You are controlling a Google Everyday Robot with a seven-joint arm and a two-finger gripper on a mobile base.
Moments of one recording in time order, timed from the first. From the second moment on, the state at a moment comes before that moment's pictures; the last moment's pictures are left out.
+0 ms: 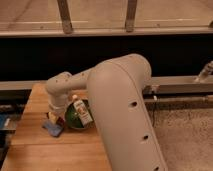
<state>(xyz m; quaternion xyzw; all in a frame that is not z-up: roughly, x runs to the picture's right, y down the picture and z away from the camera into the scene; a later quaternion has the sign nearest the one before) -0.271 0.170 0.793 -0.43 0.00 0.33 0.84</state>
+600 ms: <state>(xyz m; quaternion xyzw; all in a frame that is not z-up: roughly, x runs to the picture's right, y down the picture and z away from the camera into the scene) -0.273 0.189 0.799 -0.46 0.01 0.33 0.82</state>
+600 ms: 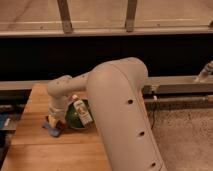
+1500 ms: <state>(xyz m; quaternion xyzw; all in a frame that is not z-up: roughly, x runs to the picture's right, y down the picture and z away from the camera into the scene) -0.282 0.205 0.800 -0.49 0.01 0.32 0.81</state>
